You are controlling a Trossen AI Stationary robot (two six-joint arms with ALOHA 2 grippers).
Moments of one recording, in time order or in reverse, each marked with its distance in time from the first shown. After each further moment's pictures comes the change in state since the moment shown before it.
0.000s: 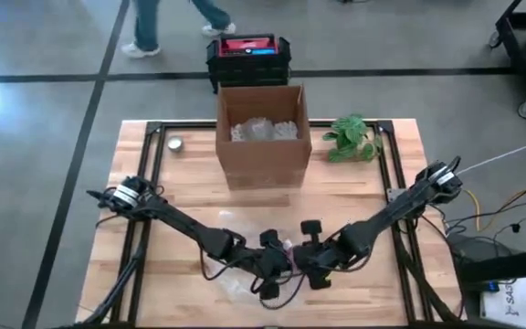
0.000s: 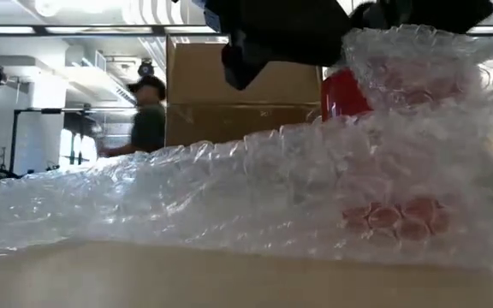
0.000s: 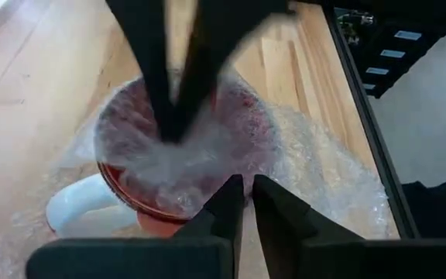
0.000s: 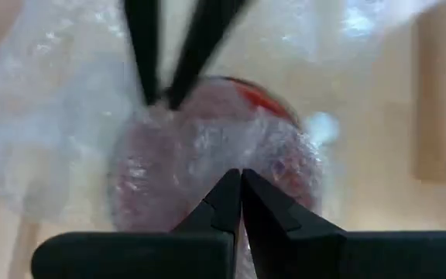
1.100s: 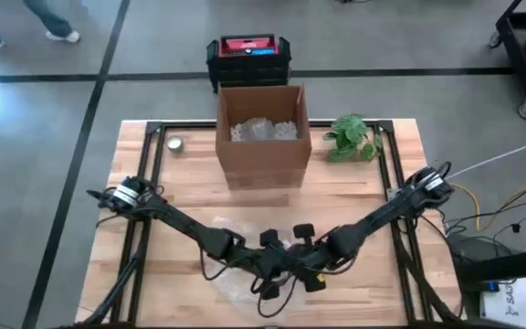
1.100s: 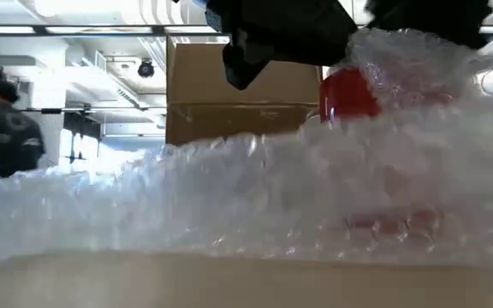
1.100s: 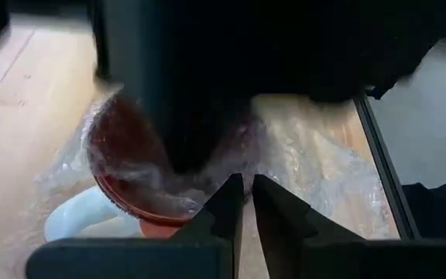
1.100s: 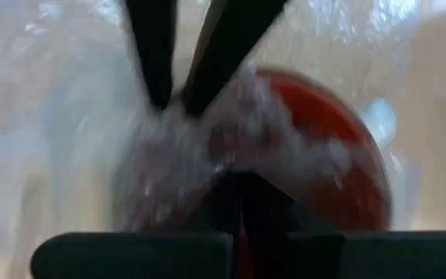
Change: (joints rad) left arm 0.001 0.000 0.000 0.003 -0.003 0.002; right arm -0.031 0.103 0.033 0.001 -0.077 -0.026
